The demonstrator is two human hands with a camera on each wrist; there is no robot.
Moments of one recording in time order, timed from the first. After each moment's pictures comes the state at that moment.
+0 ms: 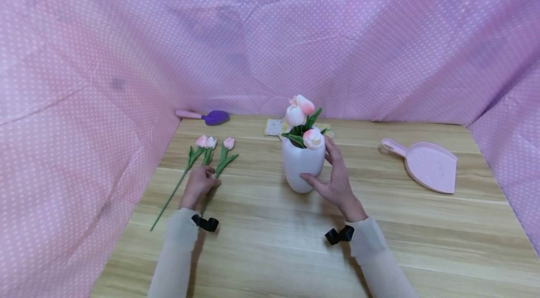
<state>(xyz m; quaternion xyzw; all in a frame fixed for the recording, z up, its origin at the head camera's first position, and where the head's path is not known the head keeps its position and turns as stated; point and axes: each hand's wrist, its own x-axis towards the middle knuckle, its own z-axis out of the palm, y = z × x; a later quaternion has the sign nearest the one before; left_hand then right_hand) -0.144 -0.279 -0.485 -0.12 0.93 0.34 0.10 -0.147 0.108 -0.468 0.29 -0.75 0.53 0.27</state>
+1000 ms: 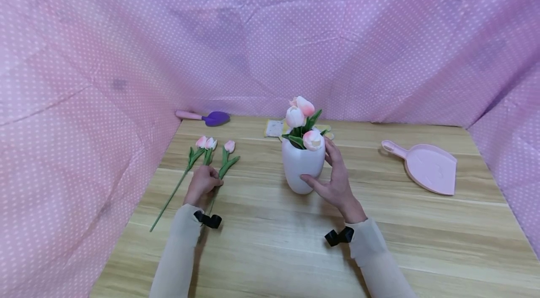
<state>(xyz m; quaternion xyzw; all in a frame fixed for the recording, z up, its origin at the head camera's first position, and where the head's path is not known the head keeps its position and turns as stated) -0.149 -0.269 -0.484 -0.14 0.91 0.36 0.13 -0.147 0.109 -0.468 0.29 -0.76 0.52 0.27</state>
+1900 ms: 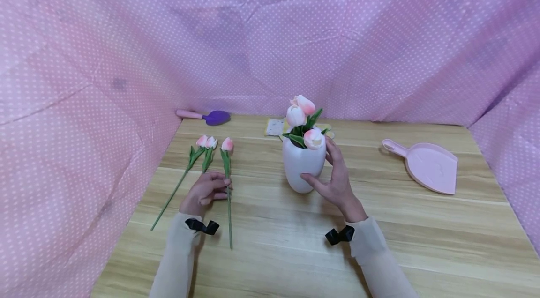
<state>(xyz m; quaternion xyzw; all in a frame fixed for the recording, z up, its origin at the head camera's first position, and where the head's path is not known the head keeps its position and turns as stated) -0.131 -0.270 -0.500 -0.16 0.66 0.71 0.22 -0.147 0.108 -0.469 0.28 -0.76 0.52 0.27</state>
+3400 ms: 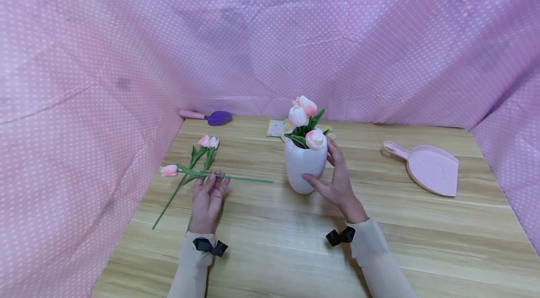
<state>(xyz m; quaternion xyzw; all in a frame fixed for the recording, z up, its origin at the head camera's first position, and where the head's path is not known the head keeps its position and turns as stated) -0.095 -0.234 -0.504 -0.08 0.25 0.96 -0.10 -0.146 0.108 -0.467 0.28 -0.75 0.53 0.26</state>
